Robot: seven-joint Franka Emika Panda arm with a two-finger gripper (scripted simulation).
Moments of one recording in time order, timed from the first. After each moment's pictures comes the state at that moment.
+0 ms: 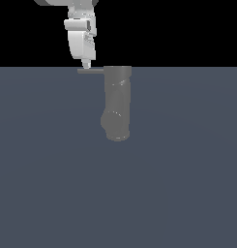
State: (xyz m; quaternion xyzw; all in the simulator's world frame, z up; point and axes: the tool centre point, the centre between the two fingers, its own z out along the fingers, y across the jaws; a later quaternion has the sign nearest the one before) arm 0.122 0.119 0.270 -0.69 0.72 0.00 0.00
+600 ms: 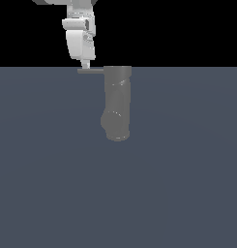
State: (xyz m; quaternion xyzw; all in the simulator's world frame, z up) arm 0.112 0.120 0.269 -0.69 0.72 0.00 0.00
